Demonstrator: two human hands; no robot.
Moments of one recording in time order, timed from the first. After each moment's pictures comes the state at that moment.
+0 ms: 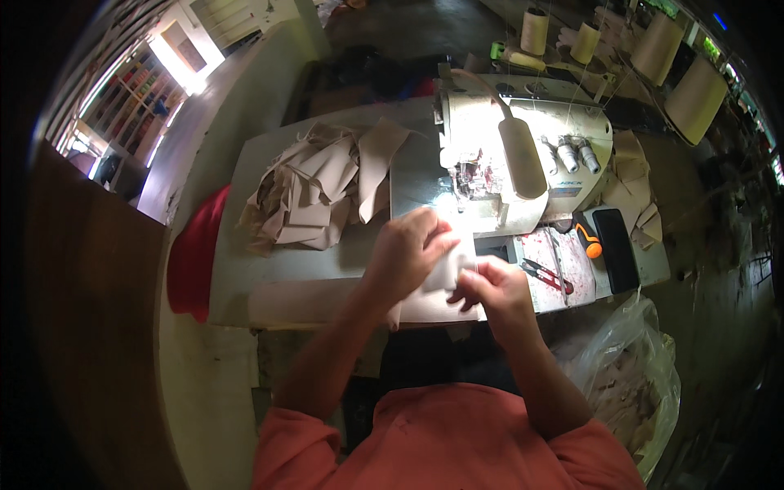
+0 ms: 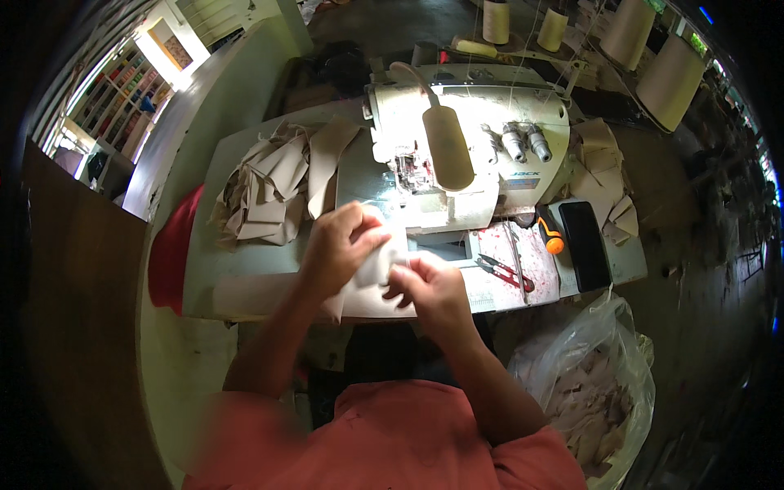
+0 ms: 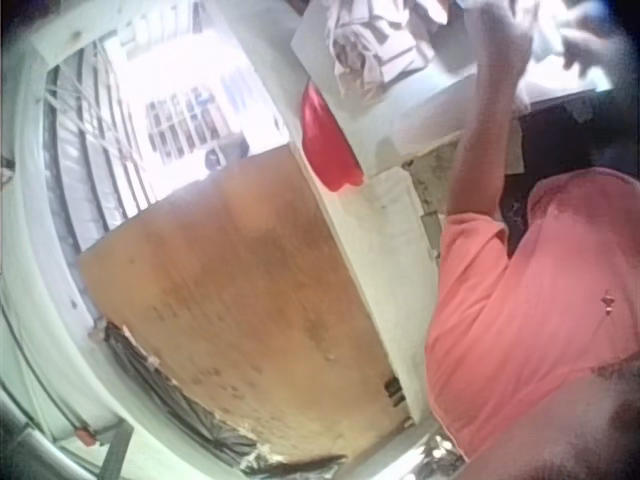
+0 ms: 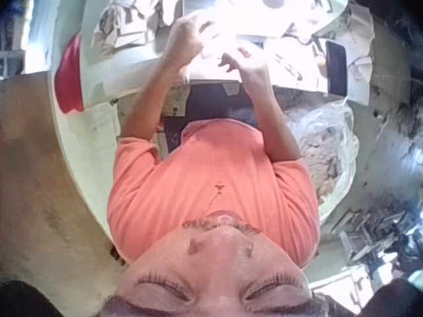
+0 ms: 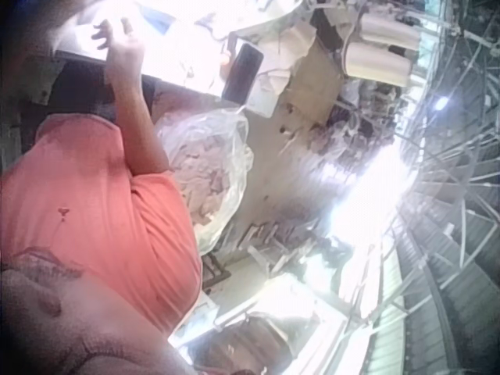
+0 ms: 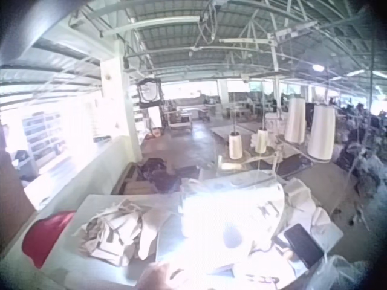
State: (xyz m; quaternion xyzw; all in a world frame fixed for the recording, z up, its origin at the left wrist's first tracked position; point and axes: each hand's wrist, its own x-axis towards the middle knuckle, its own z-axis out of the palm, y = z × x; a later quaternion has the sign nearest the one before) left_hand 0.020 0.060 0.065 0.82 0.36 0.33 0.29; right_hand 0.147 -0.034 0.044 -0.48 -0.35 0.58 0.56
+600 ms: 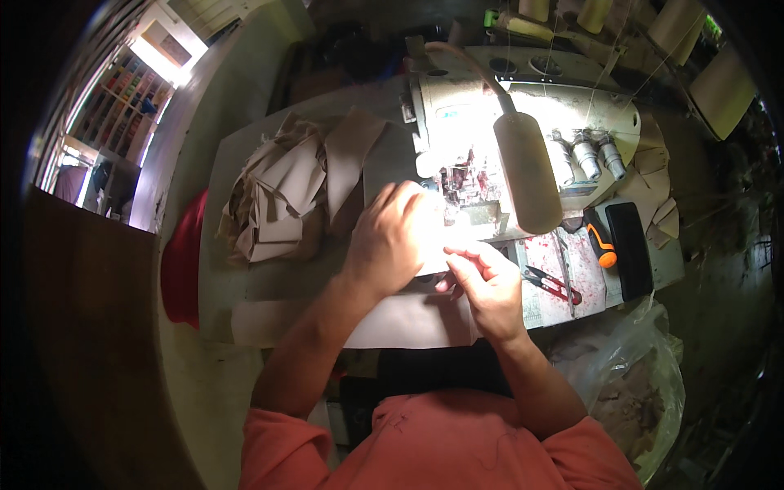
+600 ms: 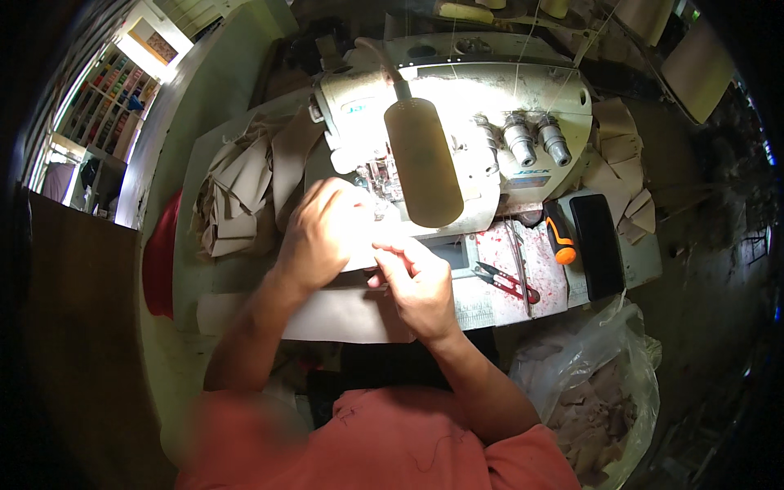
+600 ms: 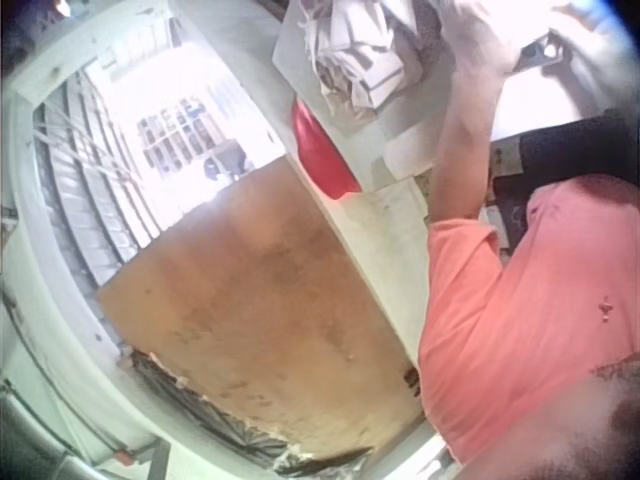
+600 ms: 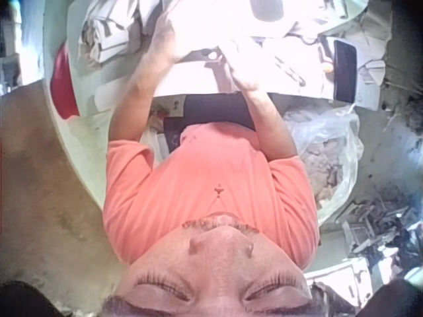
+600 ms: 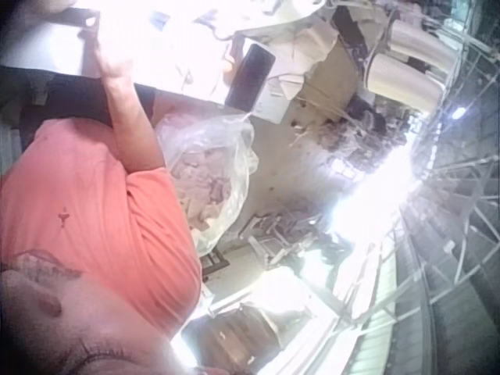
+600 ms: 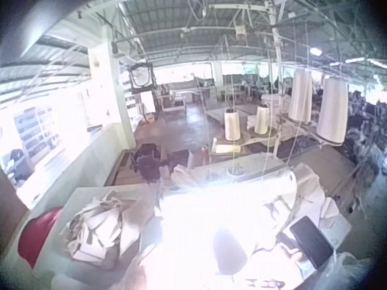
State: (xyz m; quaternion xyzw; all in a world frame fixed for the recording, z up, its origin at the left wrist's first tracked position) left_hand 0.039 0.110 0.043 0.92 0.27 0.28 0.10; right_hand 0.153 0.006 0.013 -0.50 -0.34 0.51 0.61
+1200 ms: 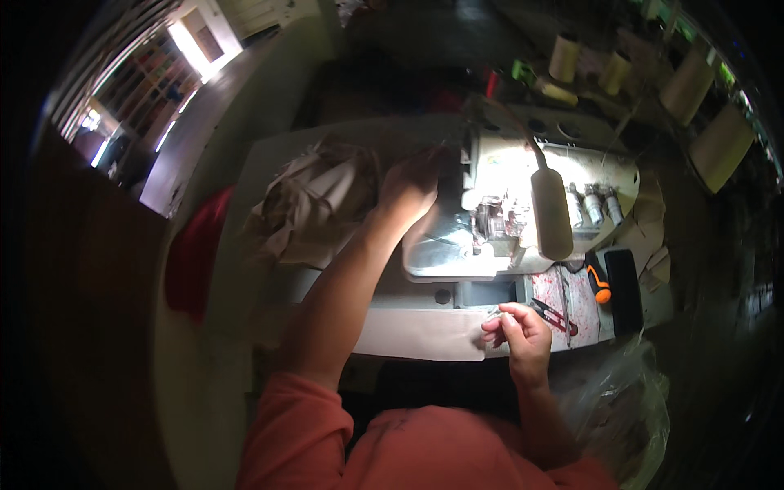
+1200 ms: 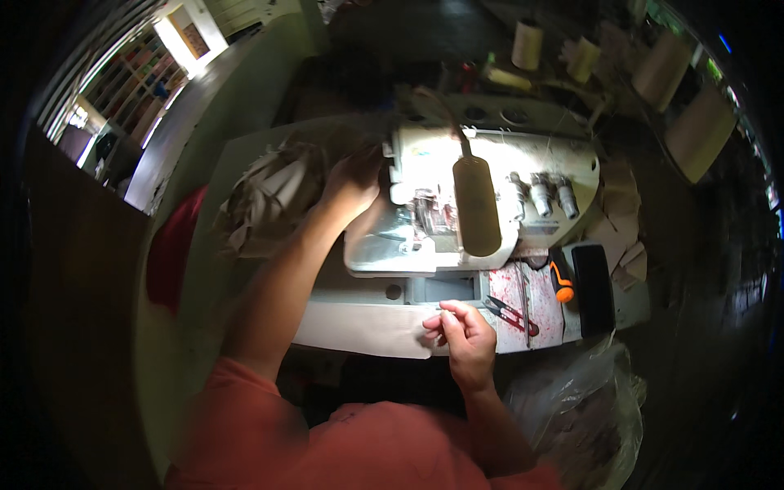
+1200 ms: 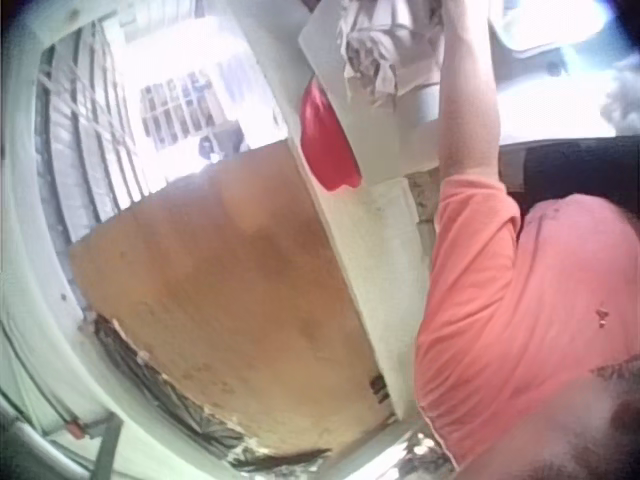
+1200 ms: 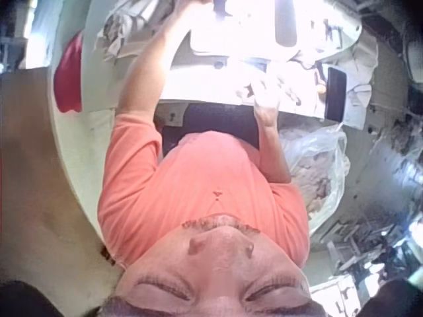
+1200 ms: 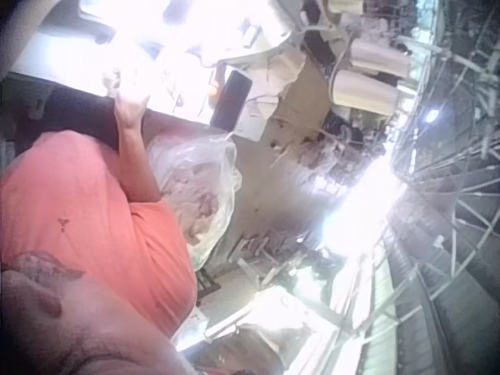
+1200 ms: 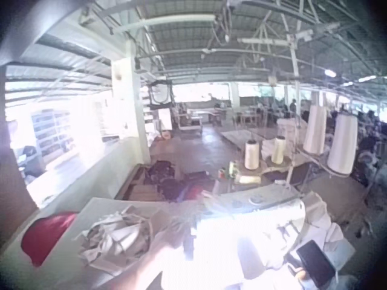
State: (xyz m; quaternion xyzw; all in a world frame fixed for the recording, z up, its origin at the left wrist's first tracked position) left_hand 0.045 0.211 0.016 0.87 0.28 0.39 -0.01; right_hand 0.169 -0.045 0.004 -0.52 -0.32 0.49 0.62
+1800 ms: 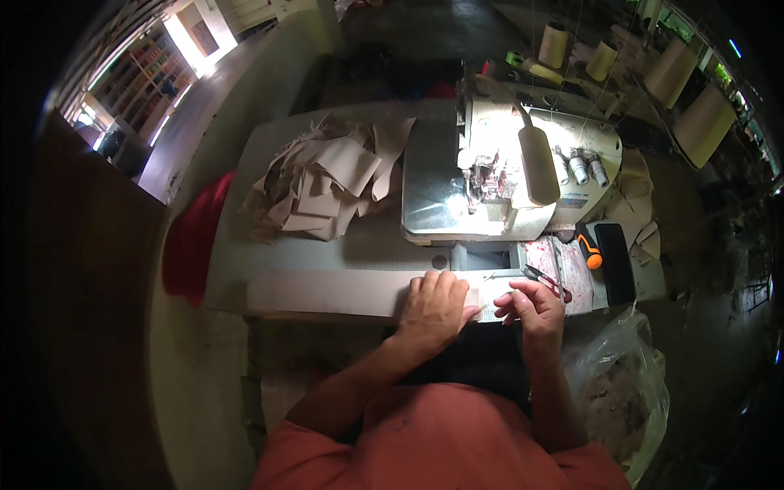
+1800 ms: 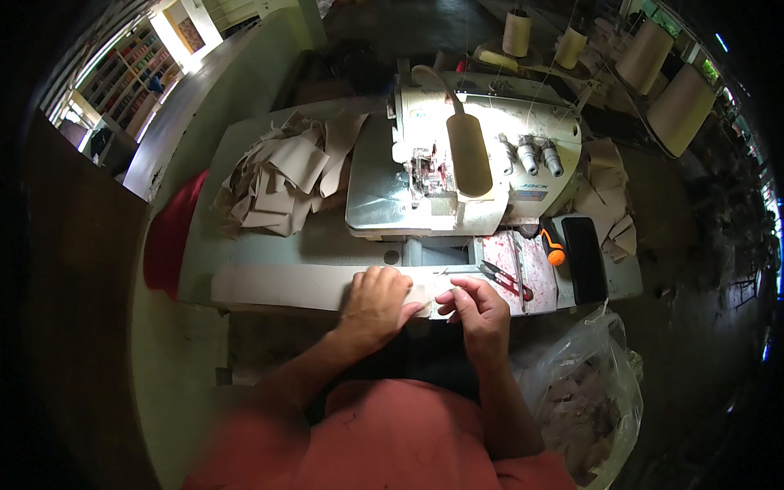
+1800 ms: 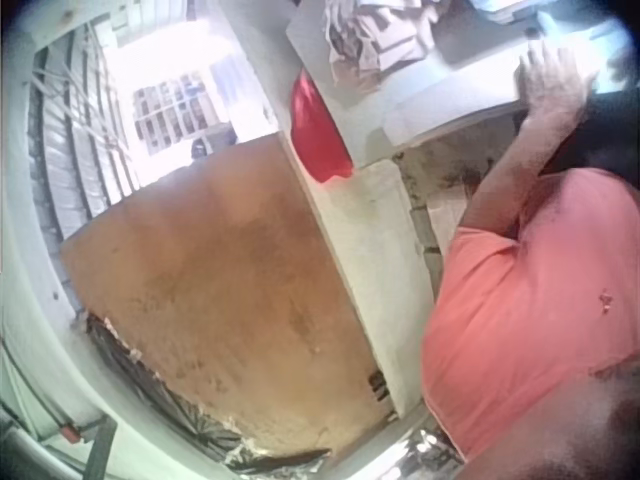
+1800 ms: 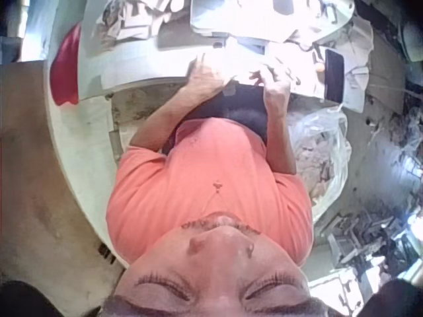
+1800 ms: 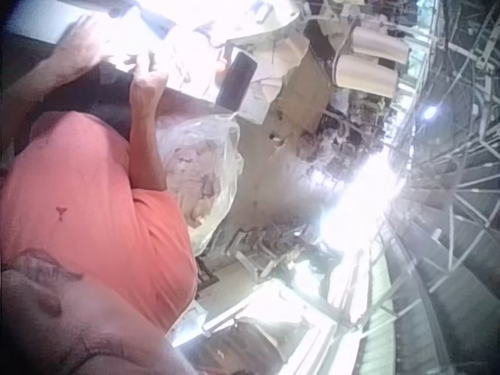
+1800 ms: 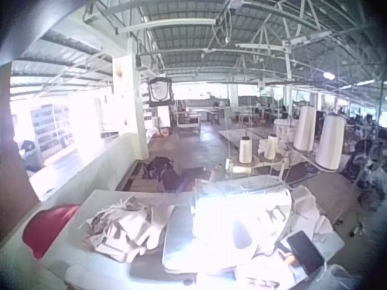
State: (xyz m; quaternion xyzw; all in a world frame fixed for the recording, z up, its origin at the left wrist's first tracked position) left_hand 0.024 -0.011 0.009 0.89 0.37 0.26 0.07; right_hand 0.177 -0.074 0.020 -0.55 -0.37 0.46 0.59
